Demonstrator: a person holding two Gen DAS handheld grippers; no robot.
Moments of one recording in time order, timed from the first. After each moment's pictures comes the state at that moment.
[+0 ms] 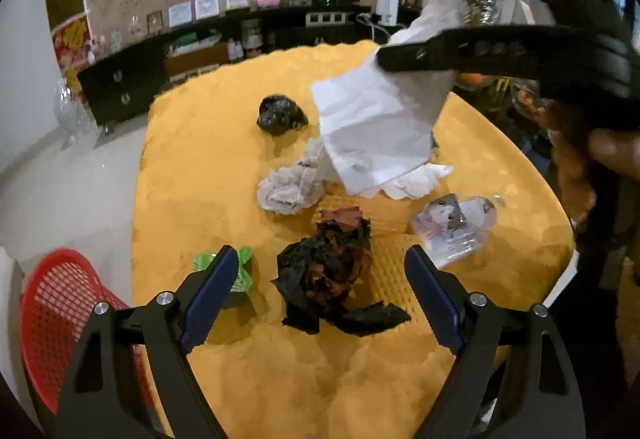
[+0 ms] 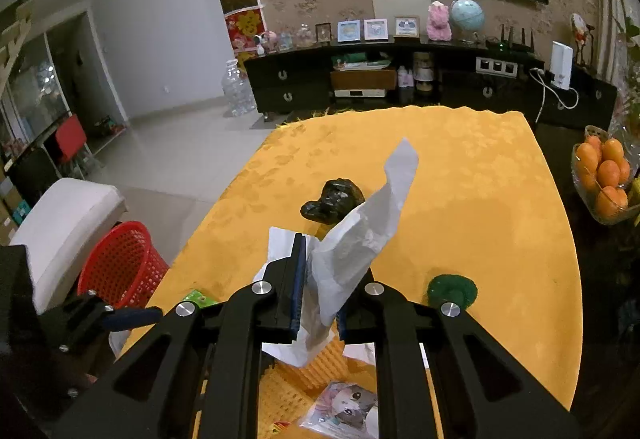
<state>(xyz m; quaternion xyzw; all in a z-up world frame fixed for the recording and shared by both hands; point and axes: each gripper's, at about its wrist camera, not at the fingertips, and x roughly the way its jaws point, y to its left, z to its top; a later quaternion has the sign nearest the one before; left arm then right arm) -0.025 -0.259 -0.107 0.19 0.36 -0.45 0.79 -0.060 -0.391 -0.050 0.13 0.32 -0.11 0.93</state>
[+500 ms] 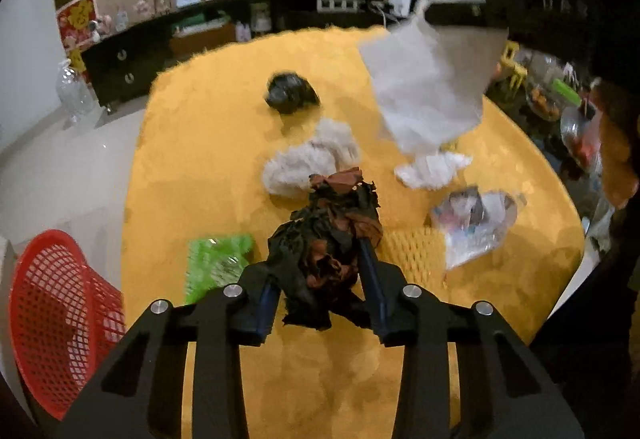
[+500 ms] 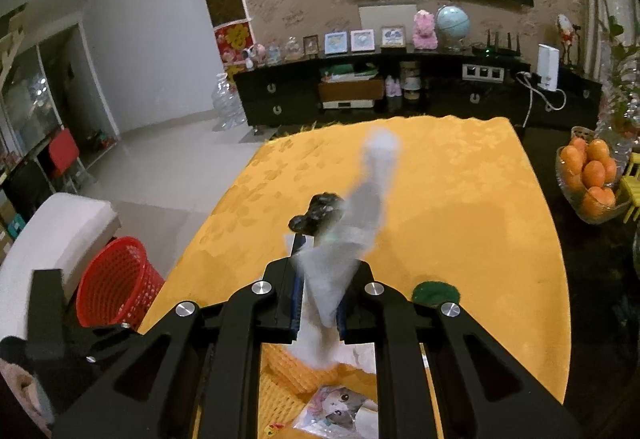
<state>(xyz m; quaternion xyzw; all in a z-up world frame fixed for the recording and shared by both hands) -0.011 -0.258 -0.115 0.18 0.38 -0.44 0.80 -0.072 -0.394 -0.036 0.14 0.30 -0.14 0.93</state>
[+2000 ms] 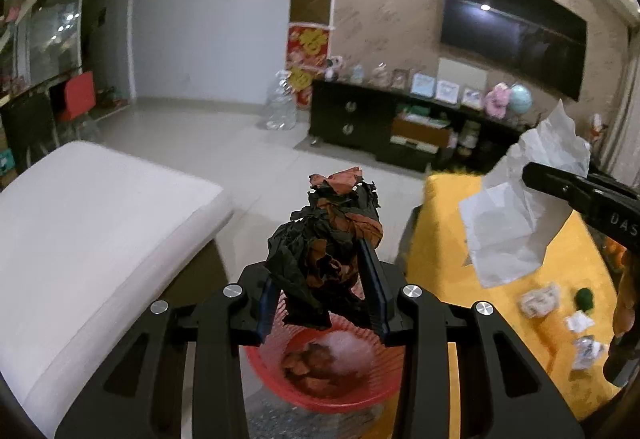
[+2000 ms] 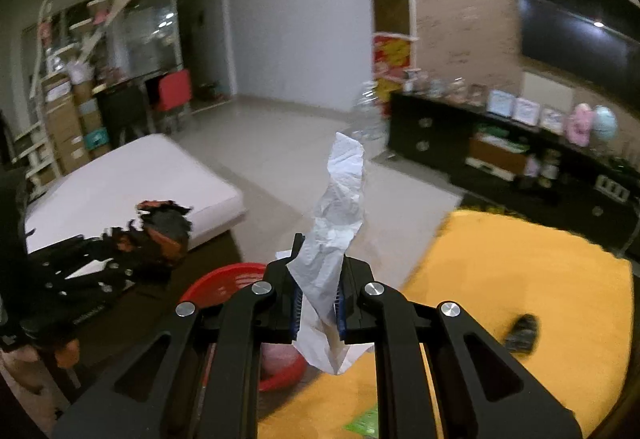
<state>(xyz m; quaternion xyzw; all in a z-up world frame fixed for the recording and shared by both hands) 0.072 -0.014 -0.015 0.01 0.30 -0.13 0.95 0.078 -0.199 0.026 0.00 0.28 0.10 0.95</state>
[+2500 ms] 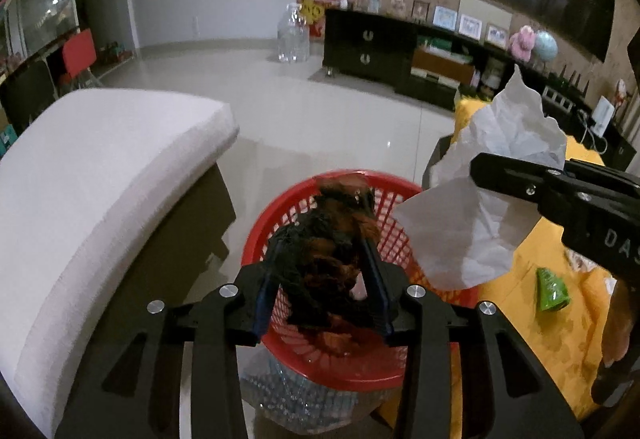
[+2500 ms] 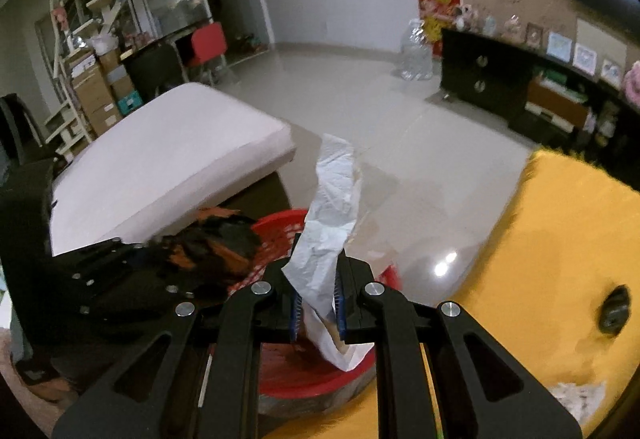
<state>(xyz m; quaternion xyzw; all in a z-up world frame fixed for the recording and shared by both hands) 0.105 -0.012 -0.085 0.03 0.41 -0.11 0.91 0.120 -0.141 -0.053 0.03 0.38 0.18 0.91</state>
